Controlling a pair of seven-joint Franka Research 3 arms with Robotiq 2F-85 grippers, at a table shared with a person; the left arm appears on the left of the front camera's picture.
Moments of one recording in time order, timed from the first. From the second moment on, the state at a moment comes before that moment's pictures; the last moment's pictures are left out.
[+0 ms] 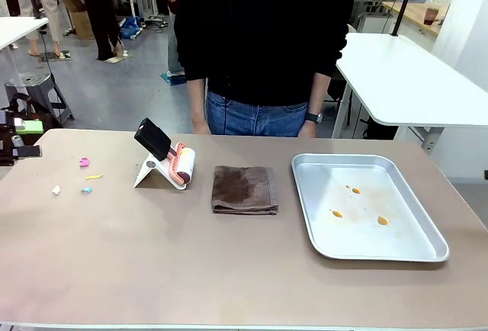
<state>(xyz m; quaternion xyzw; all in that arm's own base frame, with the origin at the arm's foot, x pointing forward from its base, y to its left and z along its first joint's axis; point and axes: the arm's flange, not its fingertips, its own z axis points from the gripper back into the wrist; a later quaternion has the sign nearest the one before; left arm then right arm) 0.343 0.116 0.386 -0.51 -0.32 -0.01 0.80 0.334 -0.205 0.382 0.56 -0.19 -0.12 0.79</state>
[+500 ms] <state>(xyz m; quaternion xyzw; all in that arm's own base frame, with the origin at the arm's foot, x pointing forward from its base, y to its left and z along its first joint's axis) 0.358 0.081 0.418 -0.43 -0.31 -0.02 0.85 0.346 -0.141 0.430 0.46 -0.24 -0.04 0.85</state>
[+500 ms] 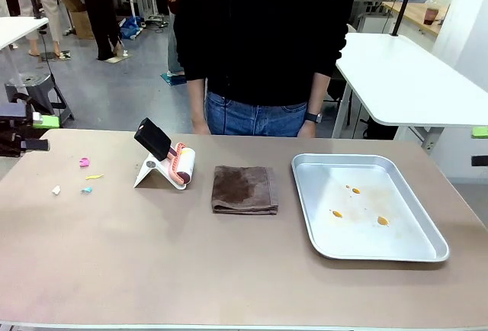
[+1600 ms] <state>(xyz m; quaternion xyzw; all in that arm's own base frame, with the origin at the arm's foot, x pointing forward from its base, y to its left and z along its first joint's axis) 0.415 0.013 0.475 -0.23 -0.28 -0.14 0.92 0.394 0.217 0.480 0.16 -0.23 0.23 0.93</state>
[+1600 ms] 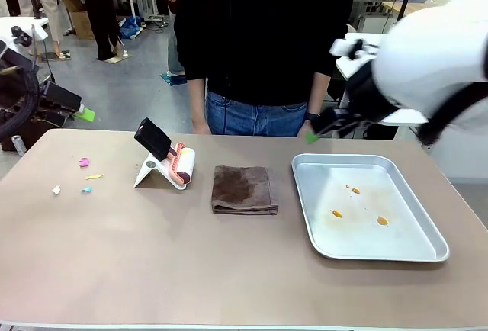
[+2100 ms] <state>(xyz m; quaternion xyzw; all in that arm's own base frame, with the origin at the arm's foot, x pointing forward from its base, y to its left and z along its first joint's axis) 0.444 -0.002 0.472 -0.23 -0.27 -0.15 0.92 0.422 0.270 0.448 0.17 -0.15 0.27 0.94</state>
